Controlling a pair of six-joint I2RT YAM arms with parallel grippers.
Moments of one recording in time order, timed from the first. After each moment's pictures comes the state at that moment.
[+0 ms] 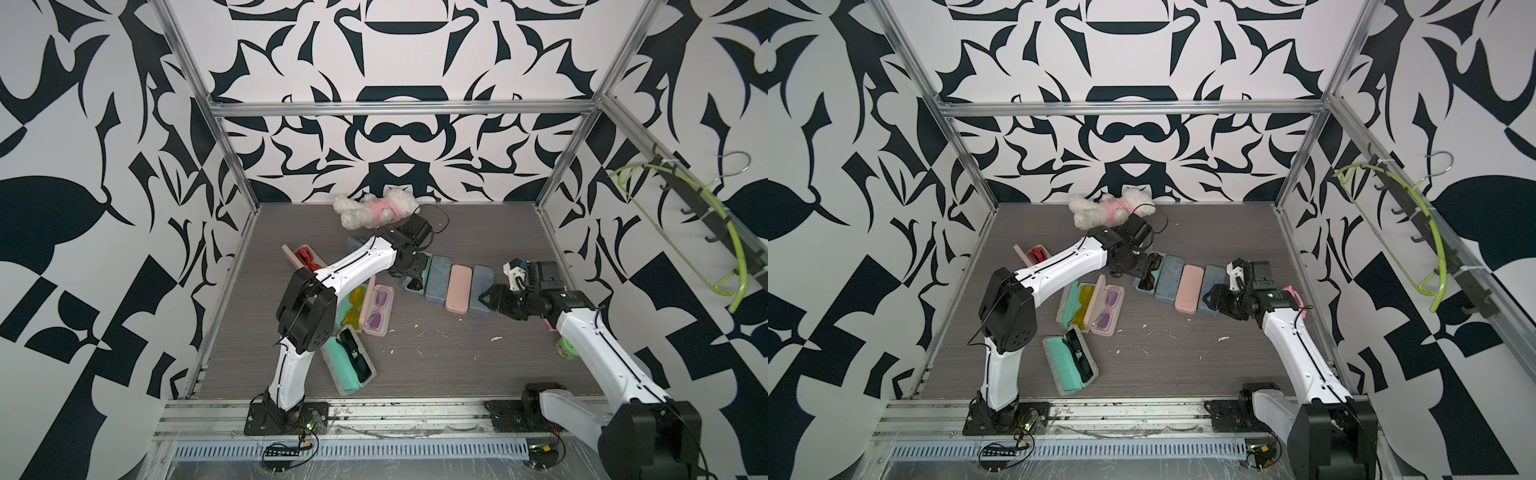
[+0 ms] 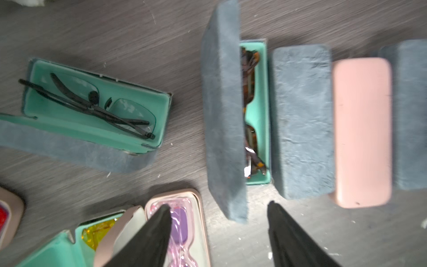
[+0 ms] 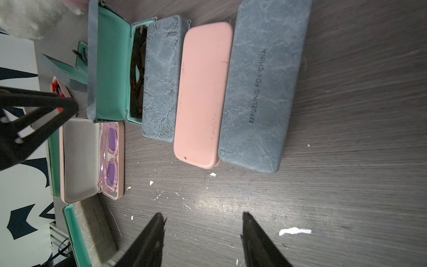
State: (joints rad) left arm -0.78 2.03 1.80 -0.90 -0.12 -0.36; right arm 0.03 1.07 0.74 -0.70 -0.44 0.39
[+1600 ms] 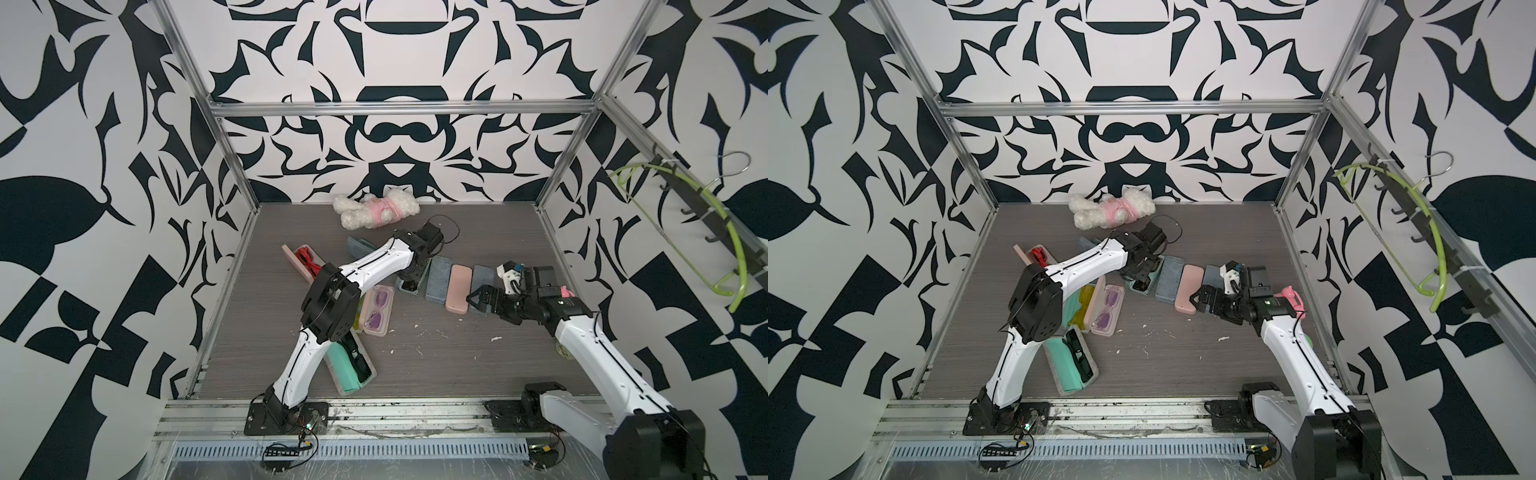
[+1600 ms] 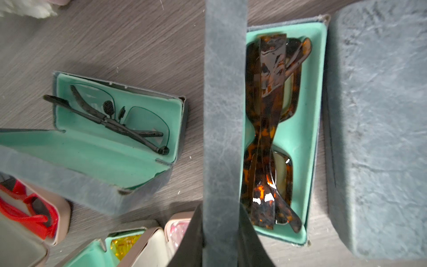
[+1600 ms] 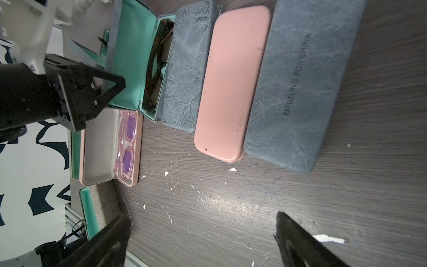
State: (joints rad) left arm -0.82 2.22 1.96 -1.03 -0.32 -0.29; right arm 0.08 1.02 0.69 -0.65 -0.51 0.41
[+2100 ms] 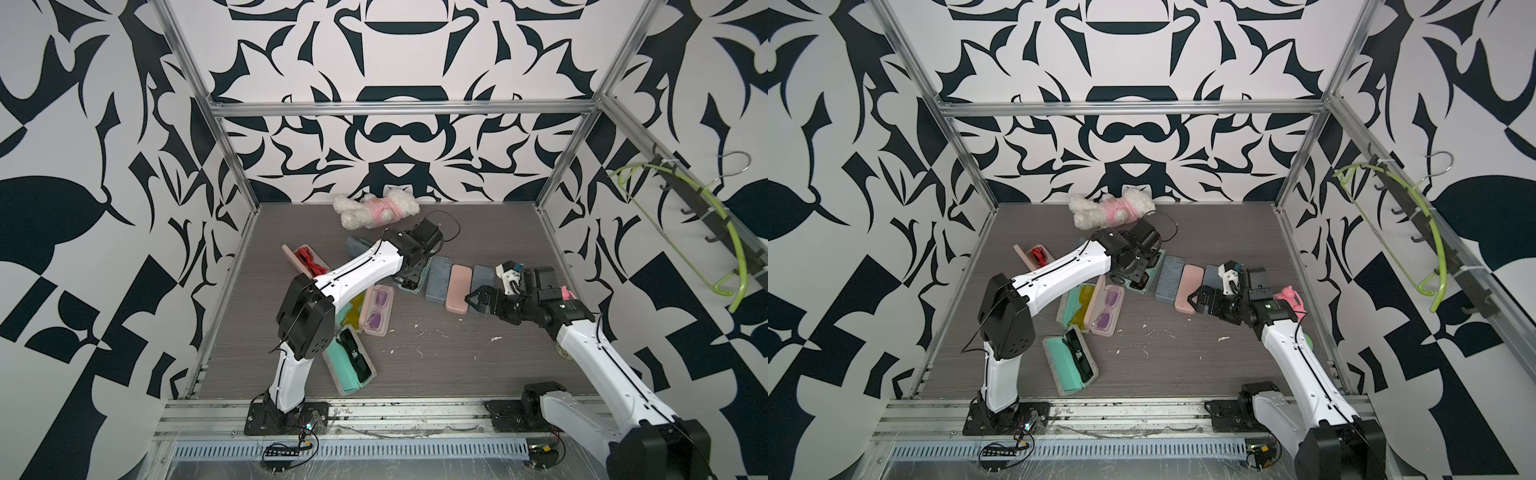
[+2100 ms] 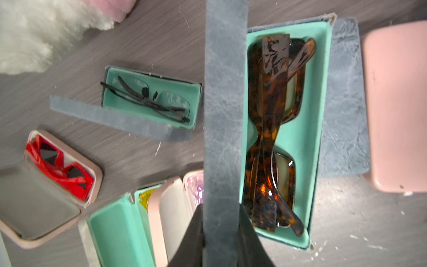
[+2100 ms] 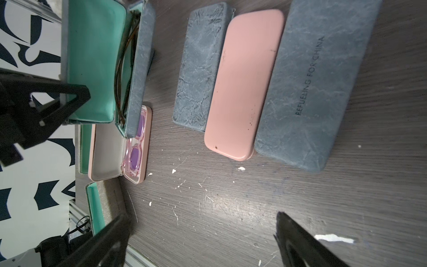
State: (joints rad) left arm -0.87 1.98 1.80 -1.05 -0.34 -0.34; right arm 0.12 0.96 0.69 -0.65 -0.51 0.44
